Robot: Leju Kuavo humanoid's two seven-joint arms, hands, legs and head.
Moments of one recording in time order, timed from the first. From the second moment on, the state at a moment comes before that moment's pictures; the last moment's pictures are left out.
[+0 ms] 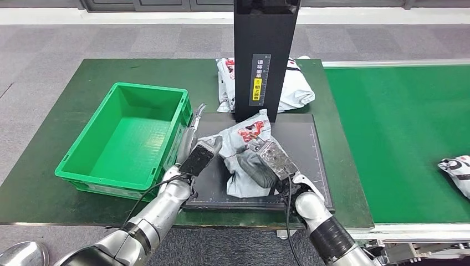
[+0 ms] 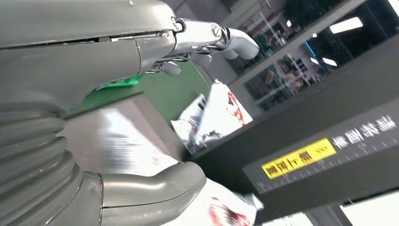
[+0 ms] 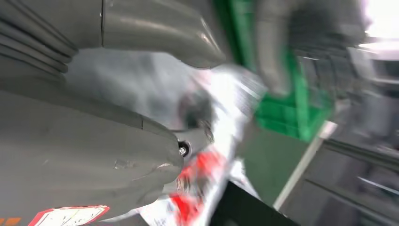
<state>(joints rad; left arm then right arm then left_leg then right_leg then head) -0.64 -0.26 -0.36 -0.55 -0.20 0.46 -0.70 -0.40 0.00 0.46 -1.12 -0.03 0.06 -0.42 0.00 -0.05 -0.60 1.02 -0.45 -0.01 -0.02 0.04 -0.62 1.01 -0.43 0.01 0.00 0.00</state>
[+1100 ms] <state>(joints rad) -0.73 -0.24 -0.69 -0.36 -0.74 0.33 -0.27 -0.43 0.00 0.17 -0.98 -0.17 -0.17 -0.54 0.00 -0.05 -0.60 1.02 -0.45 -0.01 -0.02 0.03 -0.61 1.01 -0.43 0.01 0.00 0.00</state>
